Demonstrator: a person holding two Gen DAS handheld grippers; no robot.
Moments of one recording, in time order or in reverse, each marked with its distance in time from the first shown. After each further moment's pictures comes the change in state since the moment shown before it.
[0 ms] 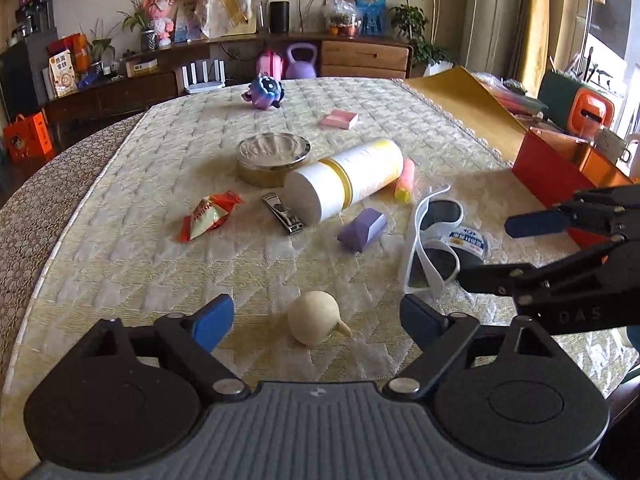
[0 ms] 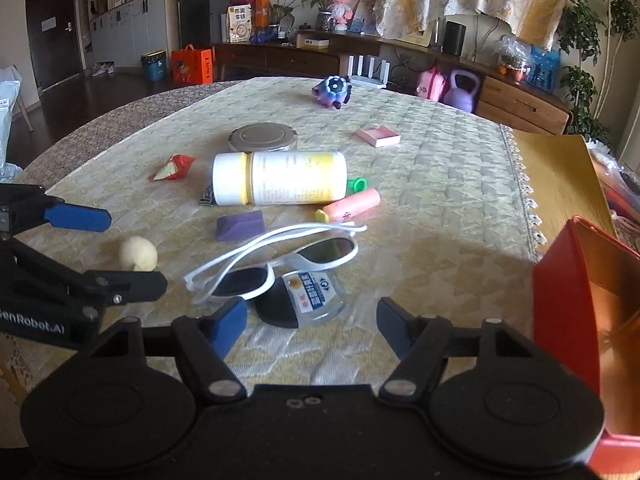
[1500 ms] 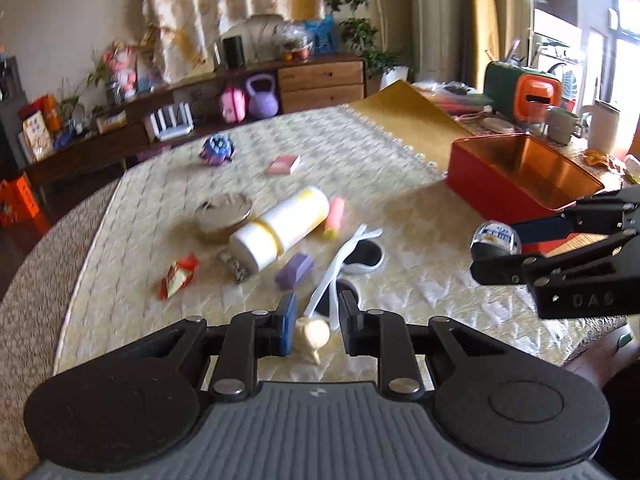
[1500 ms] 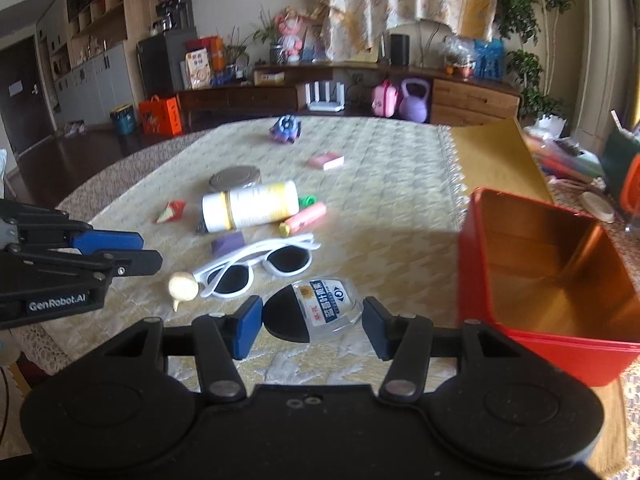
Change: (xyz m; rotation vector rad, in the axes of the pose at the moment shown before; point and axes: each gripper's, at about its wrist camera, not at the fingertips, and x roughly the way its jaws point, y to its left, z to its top) left arm -0.066 -0.056 0.022 0.174 -0.065 -0.025; right arm -0.094 -0.020 -0.024 0.185 -0.099 -0.051
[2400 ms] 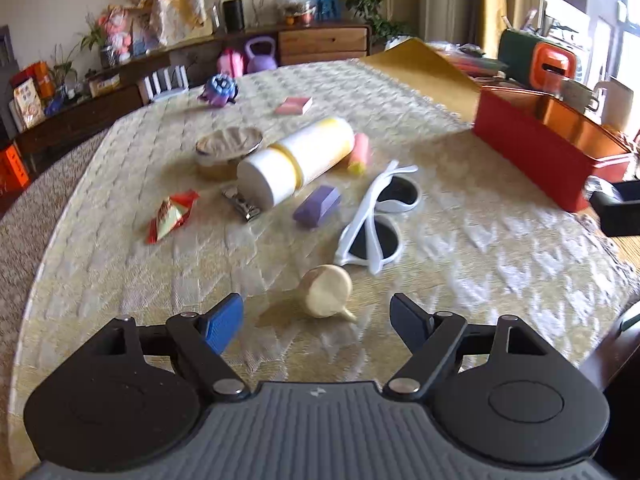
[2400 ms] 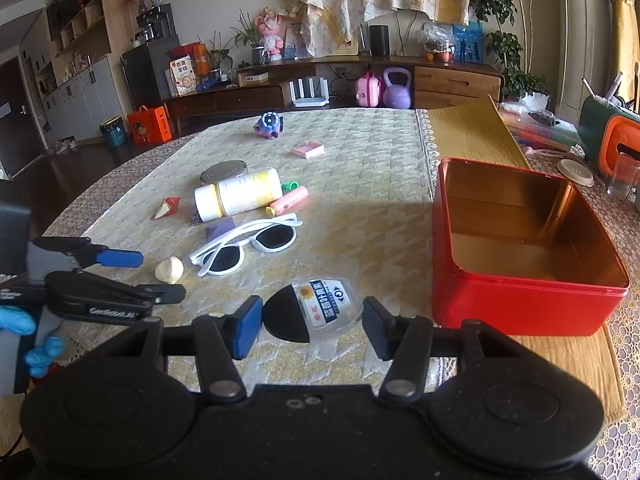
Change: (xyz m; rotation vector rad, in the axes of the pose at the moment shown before) left arm 0.058 0.032 -0.039 -0.050 0.100 -0.032; right arm -0.018 -0.008 -0.019 0.077 0.021 -0.004
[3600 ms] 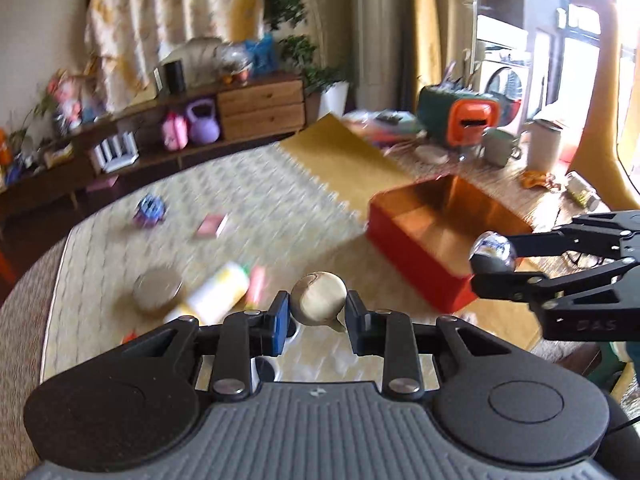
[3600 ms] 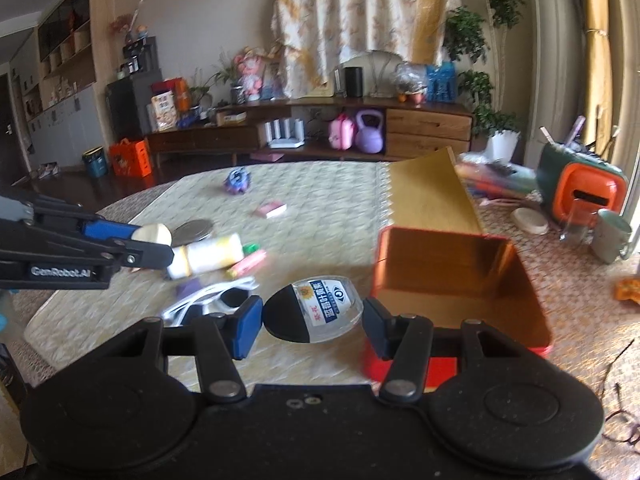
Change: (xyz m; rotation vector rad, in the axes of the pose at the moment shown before) left arm -0.089 -0.090 0.104 0.135 -0.125 -0.122; right arm -0.052 -0.034 0.036 0.006 -0.121 -0.082
